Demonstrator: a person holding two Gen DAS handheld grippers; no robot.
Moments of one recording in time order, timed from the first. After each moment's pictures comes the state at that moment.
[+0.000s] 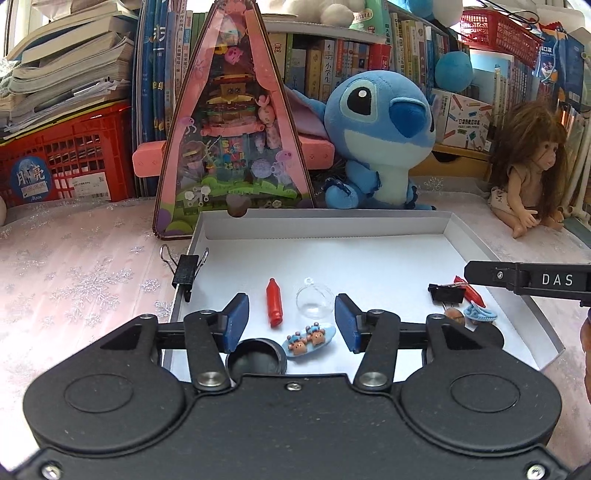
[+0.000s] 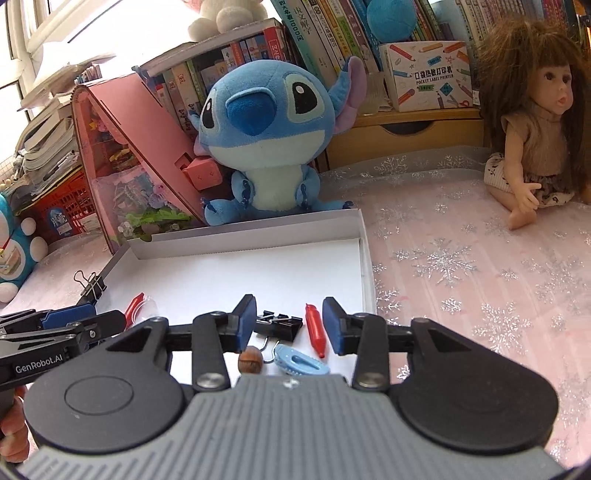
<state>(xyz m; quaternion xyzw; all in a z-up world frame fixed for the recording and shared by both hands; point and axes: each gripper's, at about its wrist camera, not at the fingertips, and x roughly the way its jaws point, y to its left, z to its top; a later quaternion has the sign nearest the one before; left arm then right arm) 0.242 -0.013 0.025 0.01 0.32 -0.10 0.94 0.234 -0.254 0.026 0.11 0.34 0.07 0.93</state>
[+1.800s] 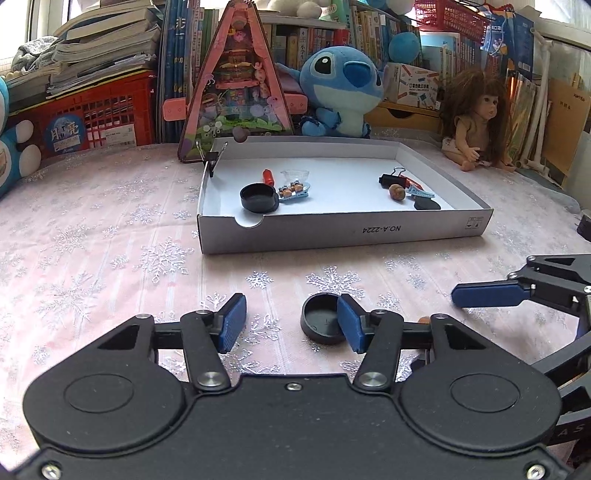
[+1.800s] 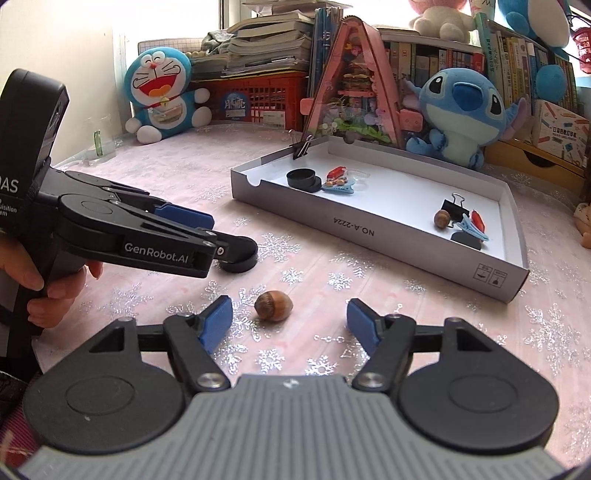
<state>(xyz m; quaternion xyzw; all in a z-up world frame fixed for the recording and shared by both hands) 0.086 0.023 0.002 0.02 0.33 -0.13 0.93 0.052 -0.163 0.003 -0.07 0.31 0.27 0.91</state>
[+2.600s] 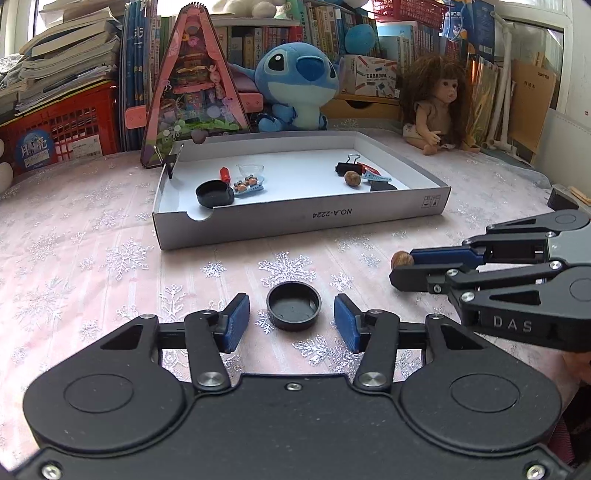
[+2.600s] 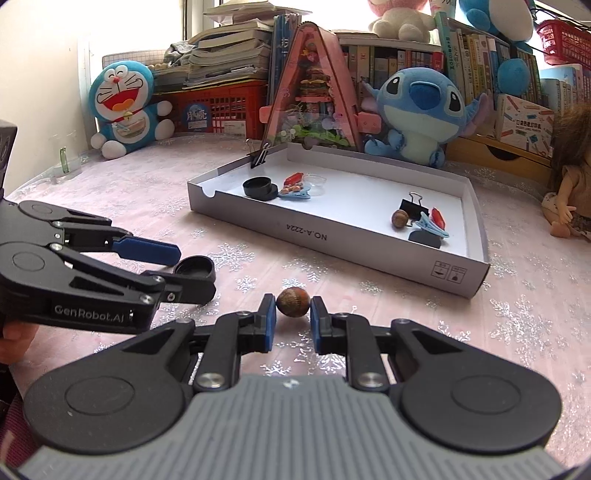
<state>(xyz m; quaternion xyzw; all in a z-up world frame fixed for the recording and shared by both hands) 0.067 0.007 -0.002 0.05 0.33 -0.18 0.93 0.059 -0.181 0.005 -0.05 0.30 0.21 0.93</state>
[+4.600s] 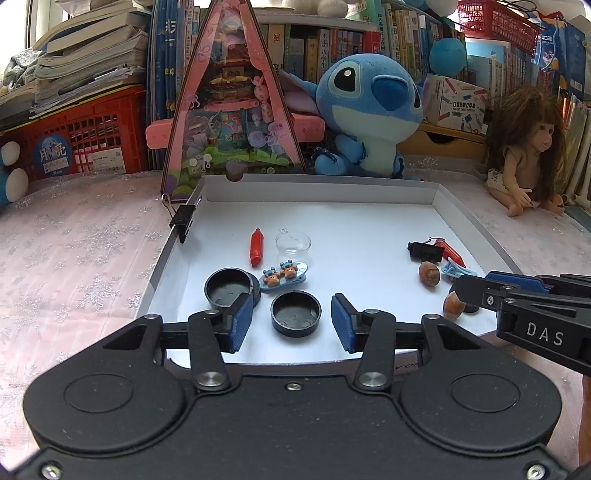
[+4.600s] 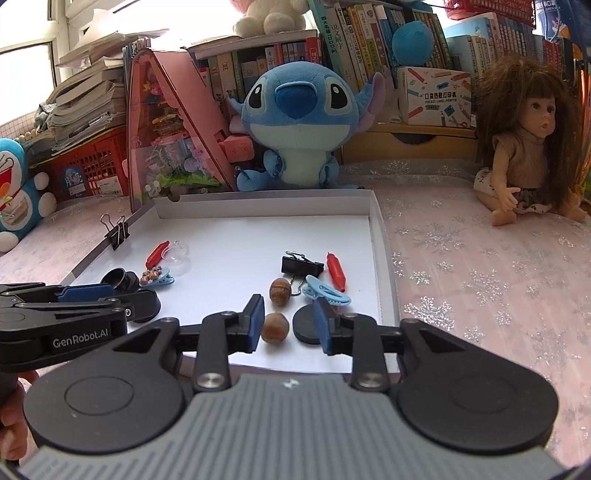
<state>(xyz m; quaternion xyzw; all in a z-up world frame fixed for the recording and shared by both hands) 0.189 -0.034 0.016 0.01 0.33 -0.06 0.94 0.165 -0.221 0.022 0.04 0.31 0.06 0.95</state>
